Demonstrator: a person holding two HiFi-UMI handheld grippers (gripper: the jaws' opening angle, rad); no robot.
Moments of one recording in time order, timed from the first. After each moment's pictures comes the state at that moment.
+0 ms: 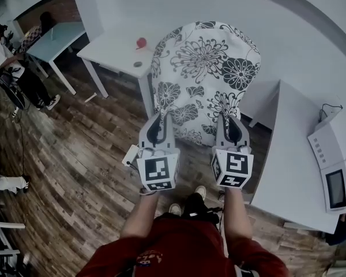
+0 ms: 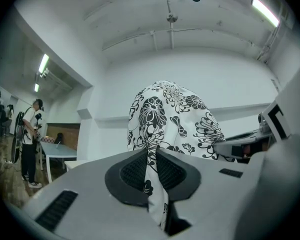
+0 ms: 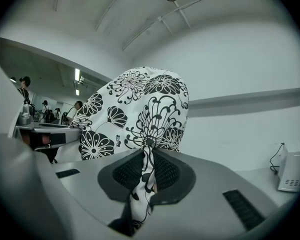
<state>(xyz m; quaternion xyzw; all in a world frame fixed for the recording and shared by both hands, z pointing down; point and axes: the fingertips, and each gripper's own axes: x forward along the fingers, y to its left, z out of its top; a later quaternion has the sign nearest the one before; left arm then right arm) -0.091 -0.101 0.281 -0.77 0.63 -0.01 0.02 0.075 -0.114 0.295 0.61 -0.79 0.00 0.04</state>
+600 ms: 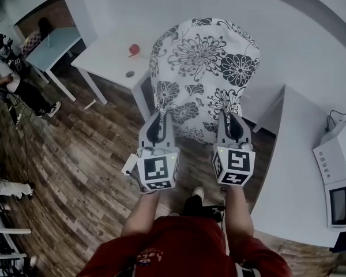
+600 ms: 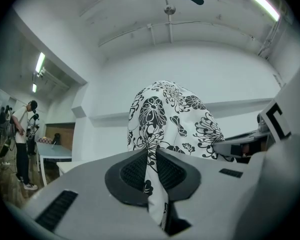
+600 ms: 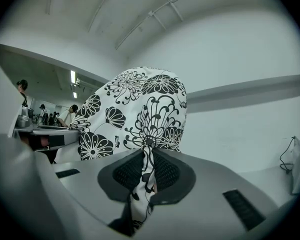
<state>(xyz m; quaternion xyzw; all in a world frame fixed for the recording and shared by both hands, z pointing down) -0.093 -0.106 0.287 -0.78 0.62 0.01 0.03 0.076 -0.117 0.295 0.62 -0.78 -0.01 0.03</state>
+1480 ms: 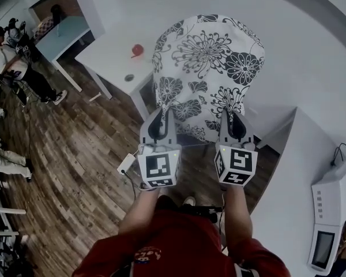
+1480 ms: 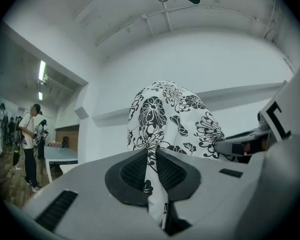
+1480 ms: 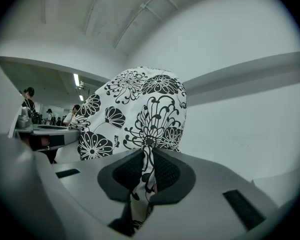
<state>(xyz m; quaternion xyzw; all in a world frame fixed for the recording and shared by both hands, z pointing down) -0.088 -0.099 0.284 -0.76 0.64 0.01 0.05 0.081 -0.119 0.293 0.60 -0.80 -0.01 0.03</state>
